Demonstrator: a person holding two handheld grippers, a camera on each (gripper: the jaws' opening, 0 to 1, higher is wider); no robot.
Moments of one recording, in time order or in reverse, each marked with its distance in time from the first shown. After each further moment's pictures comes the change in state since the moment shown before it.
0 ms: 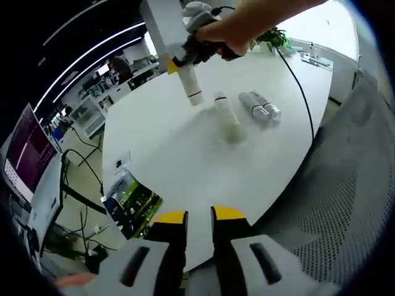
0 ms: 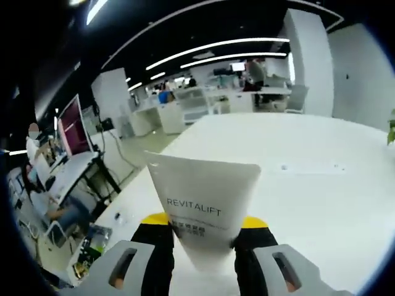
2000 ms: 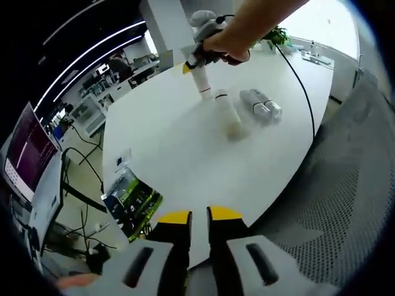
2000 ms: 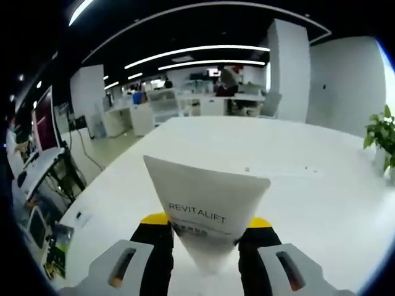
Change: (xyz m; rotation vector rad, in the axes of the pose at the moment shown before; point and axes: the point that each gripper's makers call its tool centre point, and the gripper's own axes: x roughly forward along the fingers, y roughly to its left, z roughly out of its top) left arm 0.002 0.000 -0.003 0.000 0.011 0.004; right arm 0.003 -0.051 -0.009 -0.023 -0.046 -0.180
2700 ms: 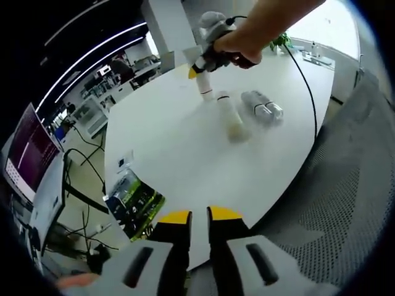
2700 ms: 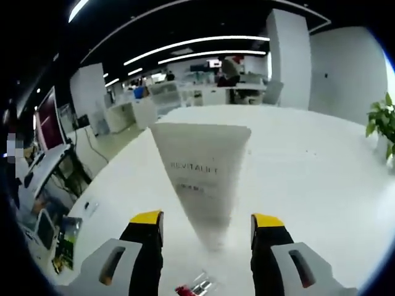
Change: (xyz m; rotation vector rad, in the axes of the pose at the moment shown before) left arm -0.002 0.003 0.002 -0.001 -0.010 0.013; right arm -0.021 -0.005 -0.041 0.060 0.094 0.037
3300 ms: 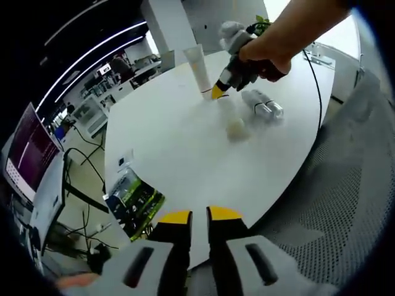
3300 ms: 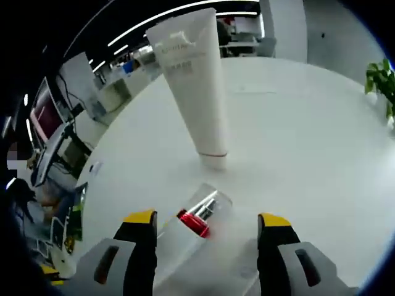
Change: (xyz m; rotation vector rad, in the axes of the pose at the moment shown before) left arm -0.001 0.000 -0.001 0.002 0.008 0.000; right arm -0.033 0.016 -0.093 0.096 0.279 0.022
